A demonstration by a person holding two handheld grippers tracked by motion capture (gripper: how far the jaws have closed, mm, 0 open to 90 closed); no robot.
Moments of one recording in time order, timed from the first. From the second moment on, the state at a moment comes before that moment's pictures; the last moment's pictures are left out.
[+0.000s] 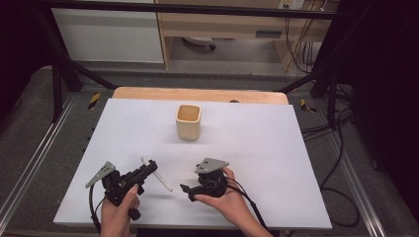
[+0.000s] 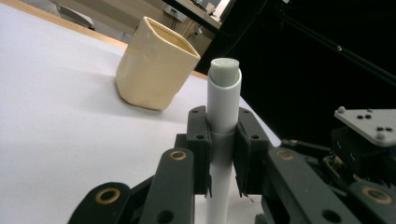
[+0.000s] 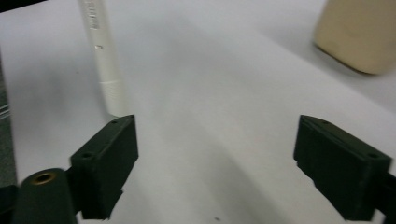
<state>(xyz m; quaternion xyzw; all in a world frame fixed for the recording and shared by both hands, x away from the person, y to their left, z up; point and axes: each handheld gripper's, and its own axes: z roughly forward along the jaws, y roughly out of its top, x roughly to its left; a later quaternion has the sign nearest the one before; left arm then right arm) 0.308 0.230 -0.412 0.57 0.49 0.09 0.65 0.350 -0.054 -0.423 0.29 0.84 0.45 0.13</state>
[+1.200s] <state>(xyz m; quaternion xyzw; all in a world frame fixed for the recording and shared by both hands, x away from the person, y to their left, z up) 0.301 0.239 -0.403 0.58 0.48 0.15 0.64 0.328 -0.233 -0.424 0.40 0.76 0.47 0.20</state>
